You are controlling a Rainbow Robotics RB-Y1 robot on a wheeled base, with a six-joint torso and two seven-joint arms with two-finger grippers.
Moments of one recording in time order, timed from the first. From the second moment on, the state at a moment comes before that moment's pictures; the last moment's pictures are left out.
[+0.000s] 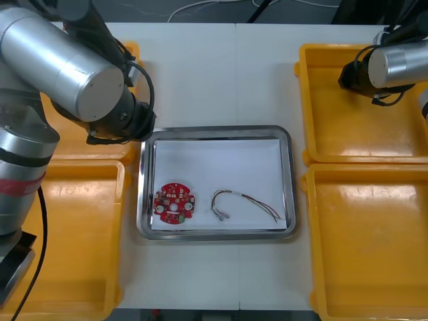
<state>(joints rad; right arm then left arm) -1.00 -0.59 0.25 -0.73 -0.50 0.84 1.11 -0.67 0.44 -0.24 -1.95 0.42 1.91 -1.05</state>
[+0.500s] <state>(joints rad) -1.00 -0.60 0.25 -0.73 -0.50 0.84 1.13 -0.67 0.35 -0.27 -1.82 0.35 1.80 -1.05</state>
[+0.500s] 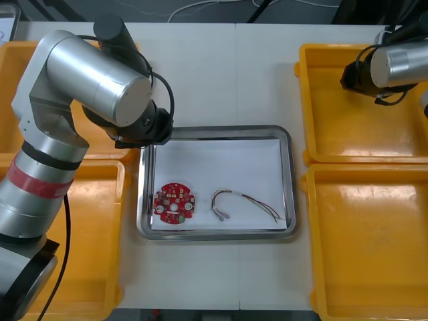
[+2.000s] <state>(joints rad) -0.85 -0.65 0.00 -1.17 -0.59 1.64 1.19 -0.58 0.31 -0.36 -1.80 0.23 1.71 -1.05</state>
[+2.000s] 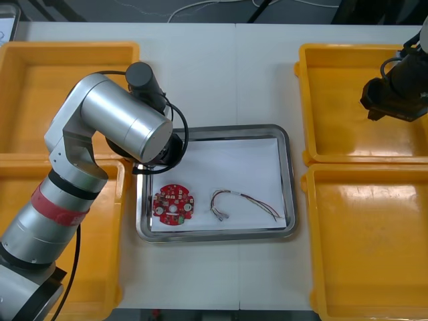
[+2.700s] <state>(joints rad) -0.82 -0.64 -0.01 -1.20 -0.59 1.65 1.18 -0.54 0.28 -0.36 -1.80 0.19 1.68 -1.05</state>
